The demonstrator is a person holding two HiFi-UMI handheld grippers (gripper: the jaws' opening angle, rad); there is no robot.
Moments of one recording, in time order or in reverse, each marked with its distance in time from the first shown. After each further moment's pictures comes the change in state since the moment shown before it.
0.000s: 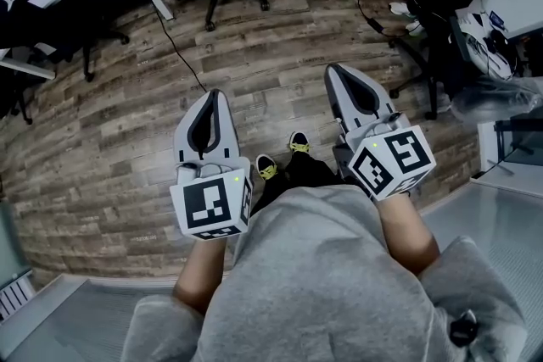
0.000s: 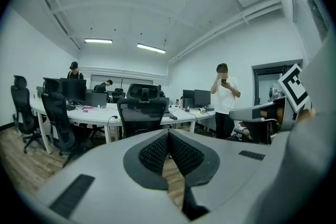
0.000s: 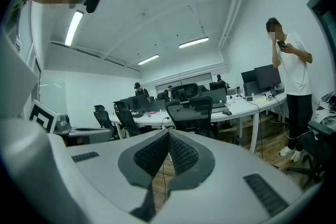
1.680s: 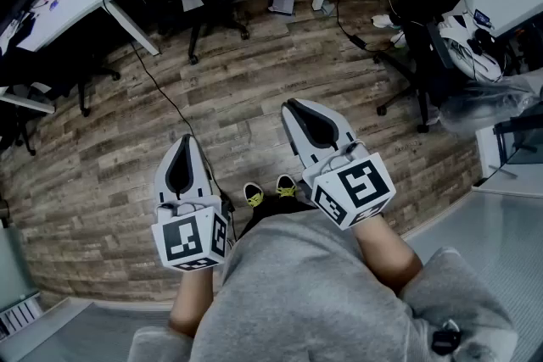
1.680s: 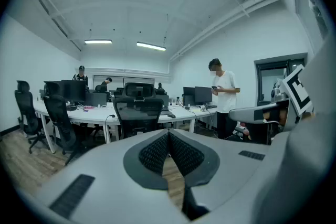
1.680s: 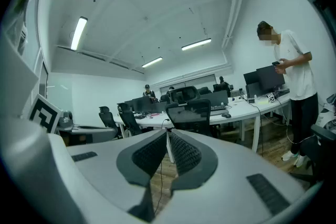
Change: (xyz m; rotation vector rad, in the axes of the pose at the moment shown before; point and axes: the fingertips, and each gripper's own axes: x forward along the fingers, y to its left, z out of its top) left arm 0.021 -0.067 0.004 0.014 0.030 0.050; right arm -0.027 -0.054 0.008 -0.019 -0.021 0.067
